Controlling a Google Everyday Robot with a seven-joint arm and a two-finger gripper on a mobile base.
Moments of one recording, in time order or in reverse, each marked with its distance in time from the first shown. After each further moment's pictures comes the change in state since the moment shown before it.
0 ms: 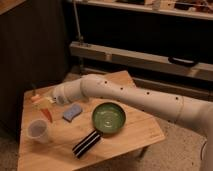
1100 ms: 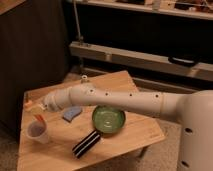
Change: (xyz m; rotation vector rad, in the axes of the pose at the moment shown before) arm 0.018 -0.005 0.049 0.011 -0.025 -0.025
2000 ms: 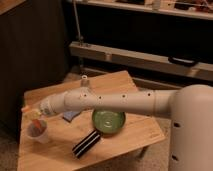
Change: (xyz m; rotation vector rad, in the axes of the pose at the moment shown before) arm 0.015 0.007 0.026 0.000 0.009 0.019
